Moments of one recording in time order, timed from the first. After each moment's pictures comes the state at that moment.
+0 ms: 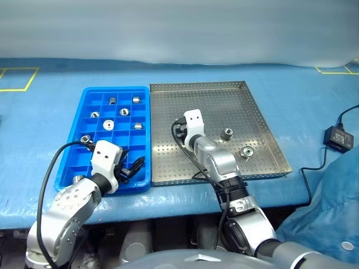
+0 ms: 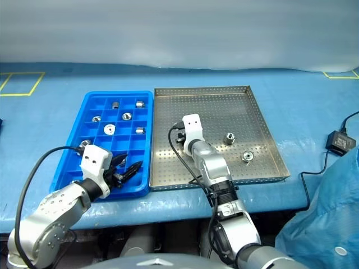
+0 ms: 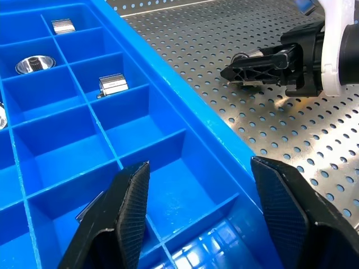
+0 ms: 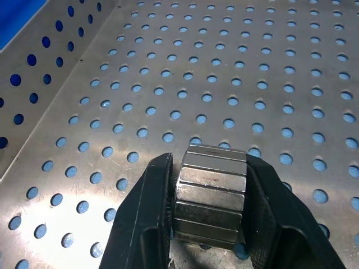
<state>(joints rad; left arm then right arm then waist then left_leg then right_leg) 0.18 0.45 0.09 -0.75 -0.44 0.85 -0.30 -0.53 0.09 0.10 0.25 0.07 0.66 0.08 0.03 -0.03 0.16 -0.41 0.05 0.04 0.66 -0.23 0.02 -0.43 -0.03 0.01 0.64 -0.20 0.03</state>
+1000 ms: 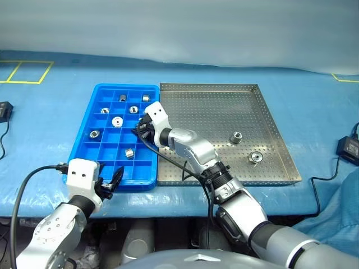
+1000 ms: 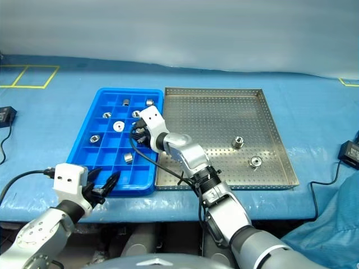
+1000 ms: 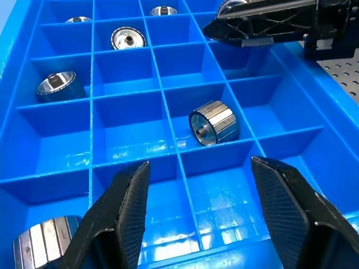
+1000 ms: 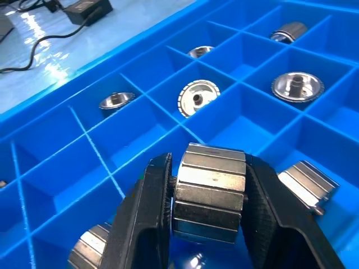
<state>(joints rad) 0.45 0.35 0.23 -0.91 -0.43 0.83 -0.17 -0.73 0.14 0.31 0.42 0.20 0.52 0.45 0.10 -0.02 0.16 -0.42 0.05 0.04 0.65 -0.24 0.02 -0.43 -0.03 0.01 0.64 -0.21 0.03</state>
